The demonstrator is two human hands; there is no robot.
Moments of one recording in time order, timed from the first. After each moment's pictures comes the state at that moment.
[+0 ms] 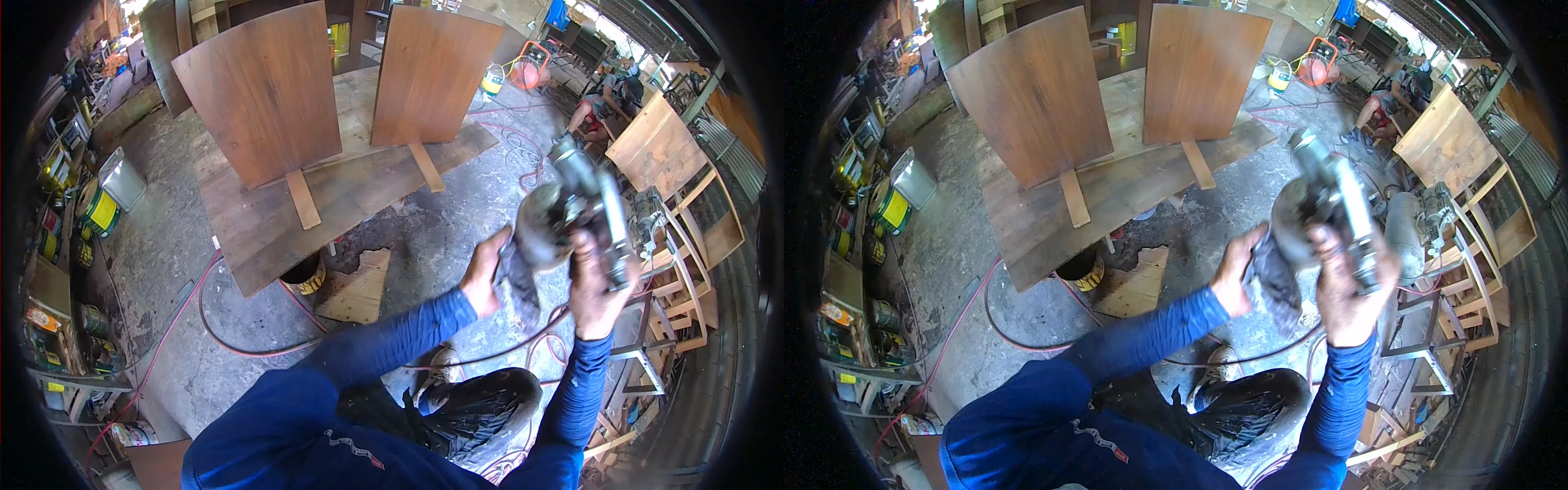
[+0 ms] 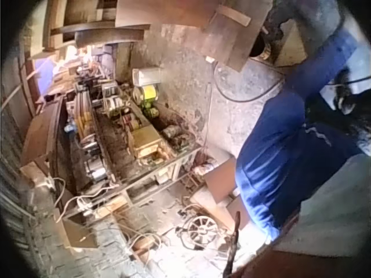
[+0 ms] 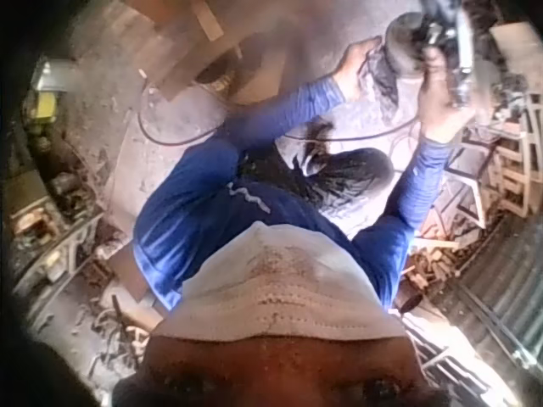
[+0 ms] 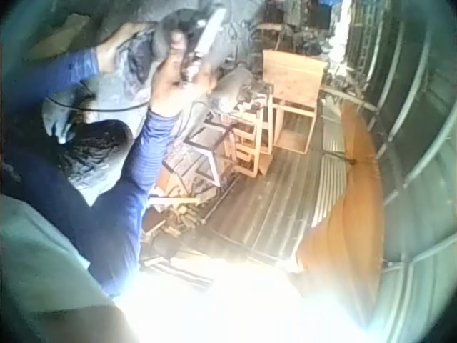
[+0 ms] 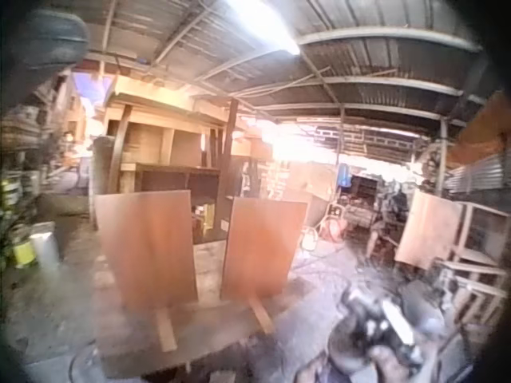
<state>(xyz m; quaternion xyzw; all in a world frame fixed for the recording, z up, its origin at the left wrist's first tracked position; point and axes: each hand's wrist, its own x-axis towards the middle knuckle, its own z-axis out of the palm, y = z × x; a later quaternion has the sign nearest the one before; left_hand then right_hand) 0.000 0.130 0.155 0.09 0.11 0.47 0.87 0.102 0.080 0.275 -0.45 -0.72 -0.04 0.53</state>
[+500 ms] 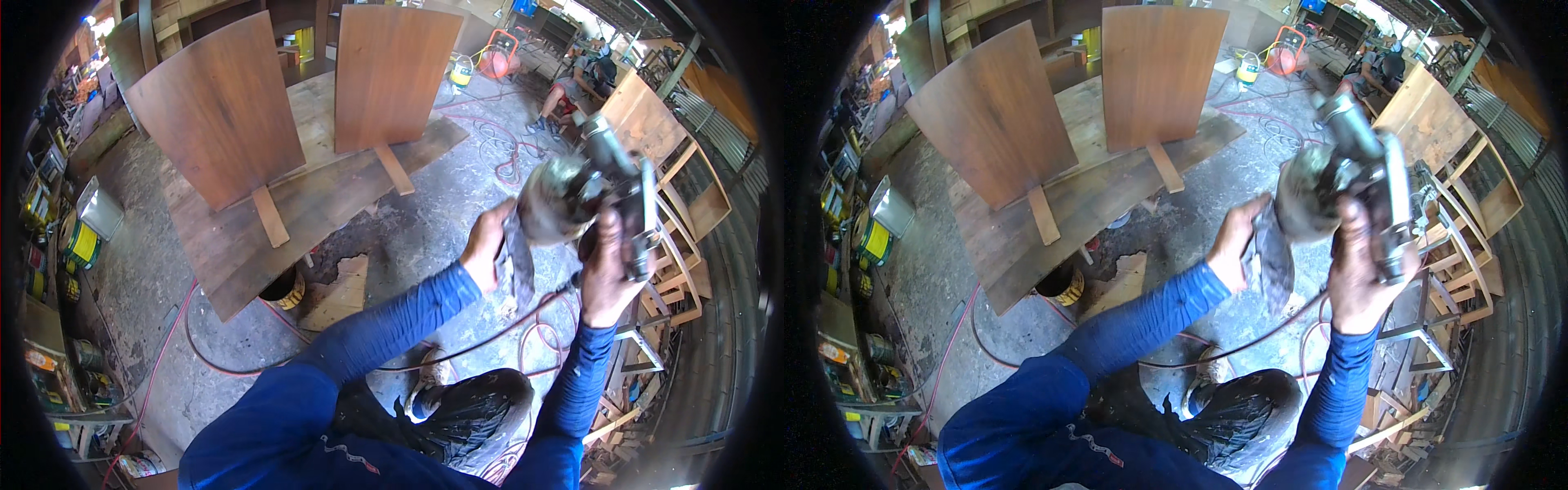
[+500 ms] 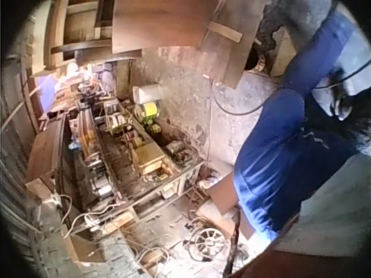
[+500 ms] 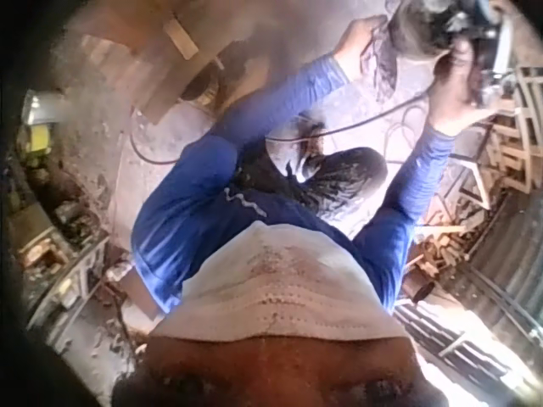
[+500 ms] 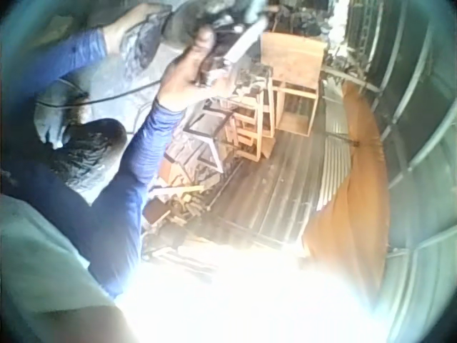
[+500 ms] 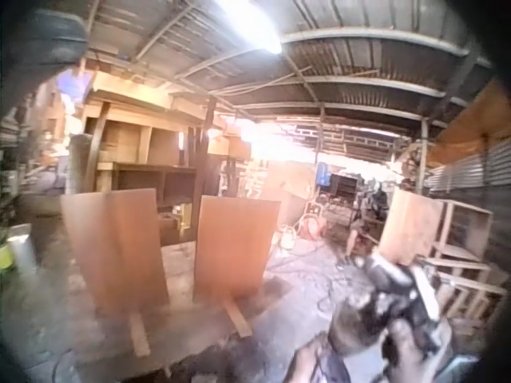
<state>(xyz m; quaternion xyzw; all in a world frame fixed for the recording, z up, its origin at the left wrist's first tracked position) 0.035 0.187 0.166 0.13 0.06 0.47 0.87 0.129 0.098 0.290 -0.45 -0.63 0.02 0.63</state>
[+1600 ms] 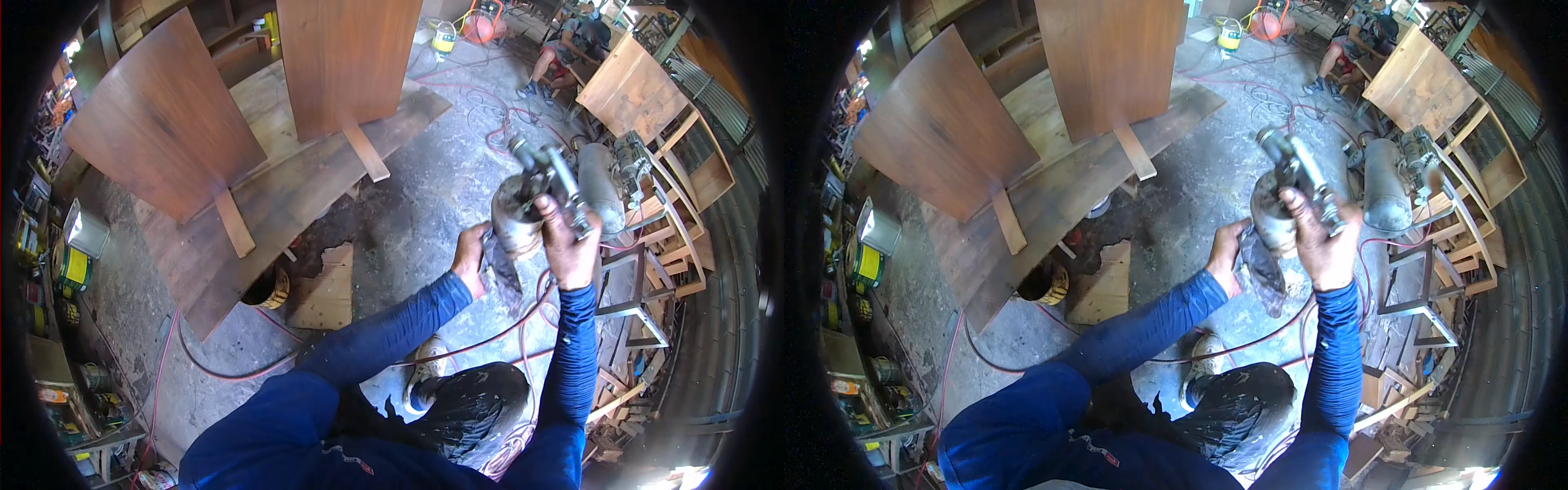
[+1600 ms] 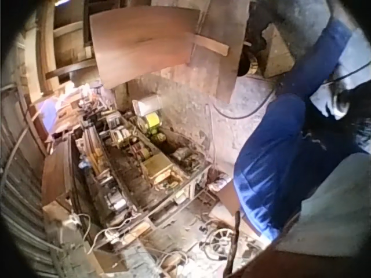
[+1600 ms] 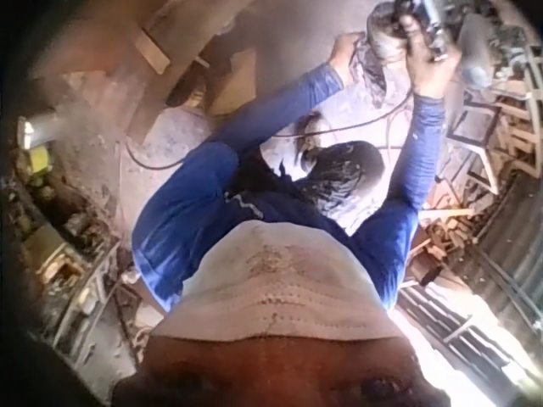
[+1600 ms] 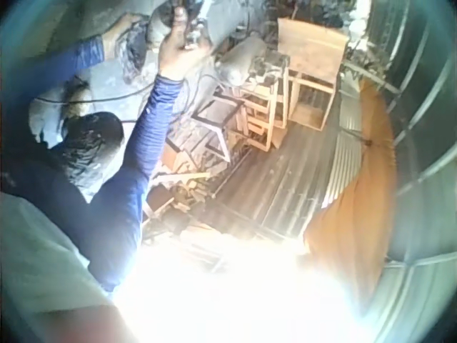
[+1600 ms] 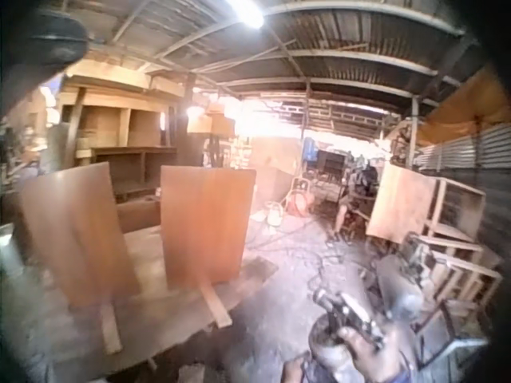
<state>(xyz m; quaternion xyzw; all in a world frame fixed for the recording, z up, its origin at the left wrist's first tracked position) 0.086 0.213 0.081 0.02 0.16 0.41 0.90 0.188 0.184 0.208 -0.54 -0.65 0.13 0.52</state>
